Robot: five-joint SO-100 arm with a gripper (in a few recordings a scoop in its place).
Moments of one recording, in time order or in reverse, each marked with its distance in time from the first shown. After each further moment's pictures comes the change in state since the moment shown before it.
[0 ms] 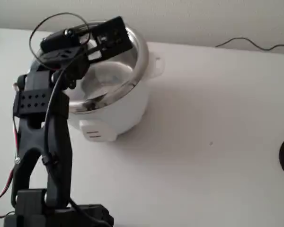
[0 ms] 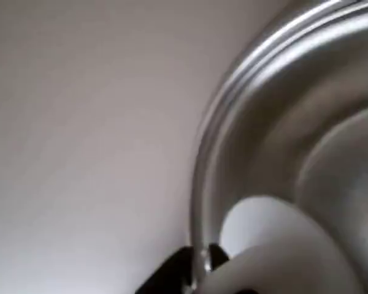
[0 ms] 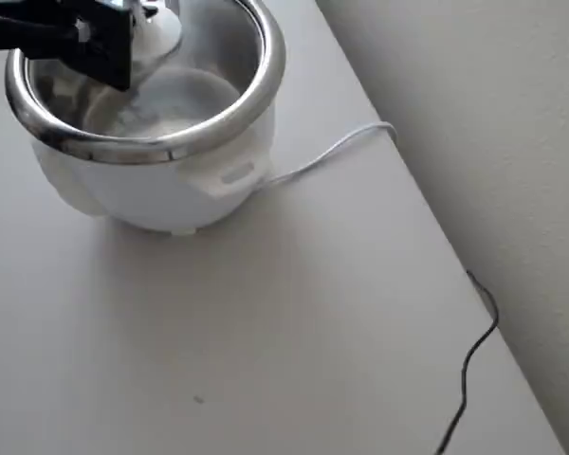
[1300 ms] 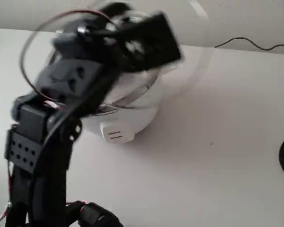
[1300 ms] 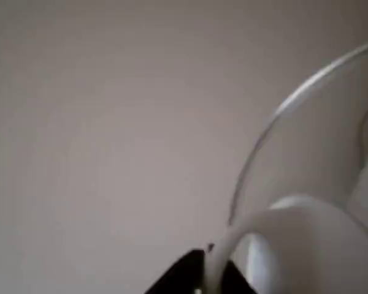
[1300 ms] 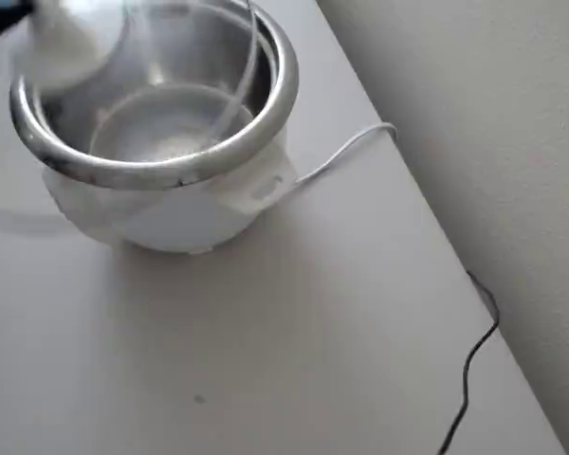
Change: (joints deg) arm 28.7 23.9 3.2 -3.1 -7.3
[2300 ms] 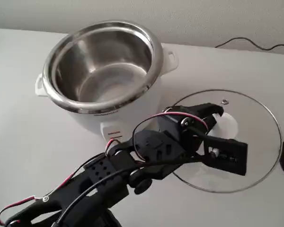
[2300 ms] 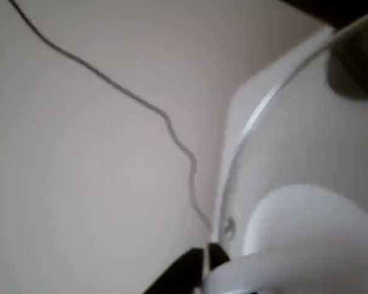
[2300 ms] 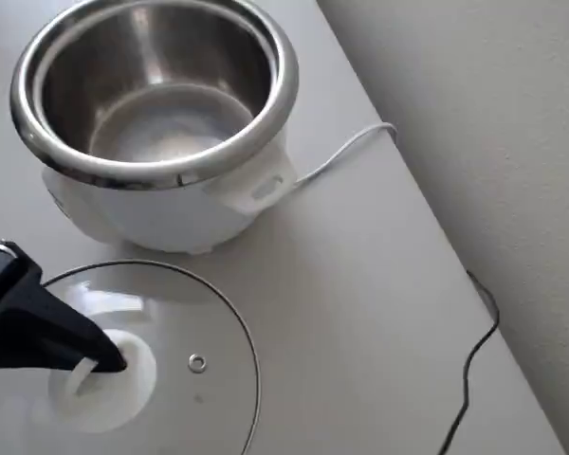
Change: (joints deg) arm 17.9 1.0 47.5 -31.8 -0.9
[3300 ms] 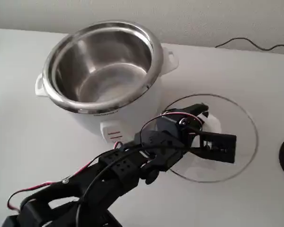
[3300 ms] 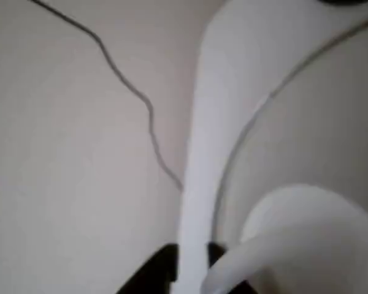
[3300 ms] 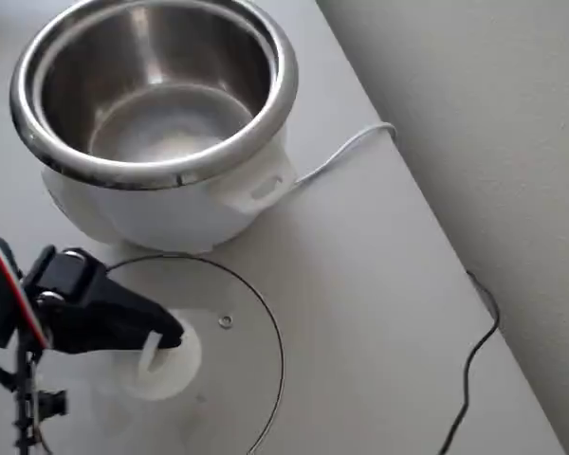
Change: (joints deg) arm -7.1 -18.1 4.7 -17.6 1.7
